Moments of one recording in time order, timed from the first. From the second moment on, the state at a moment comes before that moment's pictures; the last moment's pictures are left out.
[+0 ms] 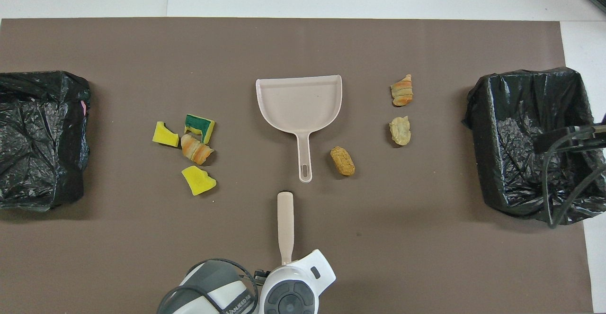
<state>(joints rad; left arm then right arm) -0.92 -0.08 -0.08 -2.39 -0.11 2.19 -0.65 -0.05 -0.06 0.01 -1.63 -0.04 1.54 -0.09</state>
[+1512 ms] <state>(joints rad) -0.37 -0.27 -0.04 -2.27 -0.10 1.64 -0.10 0.14 -0.01 0.04 -1.78 -0.04 1.80 0.17</state>
